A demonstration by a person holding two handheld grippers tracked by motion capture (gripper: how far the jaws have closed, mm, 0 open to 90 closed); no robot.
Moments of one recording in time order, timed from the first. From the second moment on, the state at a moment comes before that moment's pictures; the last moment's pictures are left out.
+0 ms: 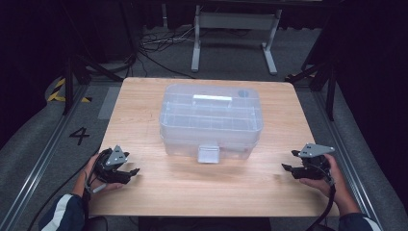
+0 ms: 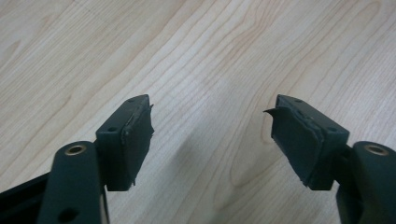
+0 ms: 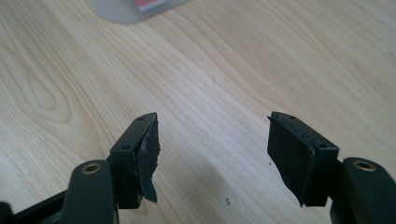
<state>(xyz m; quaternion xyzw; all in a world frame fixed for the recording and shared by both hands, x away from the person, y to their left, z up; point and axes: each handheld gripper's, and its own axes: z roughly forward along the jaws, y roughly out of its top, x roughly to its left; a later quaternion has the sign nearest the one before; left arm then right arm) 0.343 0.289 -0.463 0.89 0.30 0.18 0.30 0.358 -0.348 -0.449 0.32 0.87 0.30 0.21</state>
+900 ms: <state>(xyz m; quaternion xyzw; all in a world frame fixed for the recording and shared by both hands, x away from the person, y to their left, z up) 0.335 0.308 -0.483 0.85 0.37 0.14 0.34 0.340 -0.380 -0.488 0.40 0.82 0.37 0.17</state>
